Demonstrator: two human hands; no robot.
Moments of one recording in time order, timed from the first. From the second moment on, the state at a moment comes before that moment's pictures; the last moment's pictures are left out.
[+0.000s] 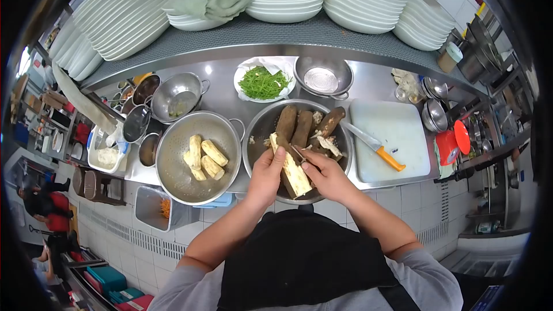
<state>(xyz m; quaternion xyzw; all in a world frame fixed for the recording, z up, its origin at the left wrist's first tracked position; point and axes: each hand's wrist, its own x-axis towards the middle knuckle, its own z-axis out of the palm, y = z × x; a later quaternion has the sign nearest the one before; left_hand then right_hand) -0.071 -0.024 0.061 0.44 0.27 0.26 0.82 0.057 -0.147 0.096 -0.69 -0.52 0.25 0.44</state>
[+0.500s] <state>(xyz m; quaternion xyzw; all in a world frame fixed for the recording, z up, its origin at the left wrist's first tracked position) -0.076 -0.063 0.066 0.50 0.26 0.23 0.80 0.048 -0.175 0.082 -0.66 -0.30 0.41 0.56</state>
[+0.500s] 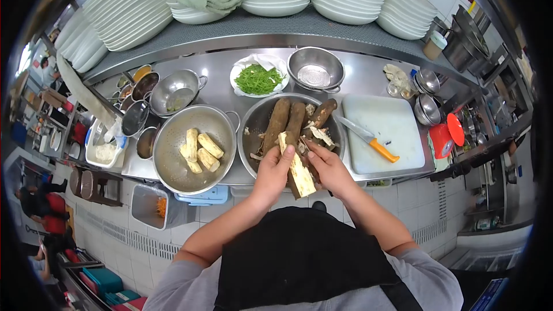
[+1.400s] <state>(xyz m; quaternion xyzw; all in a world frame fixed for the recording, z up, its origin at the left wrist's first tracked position) -0.028 -0.091 0.070 0.42 0.28 0.34 0.80 0.125 -0.188 0.070 -0.60 -0.43 0.47 0.49</state>
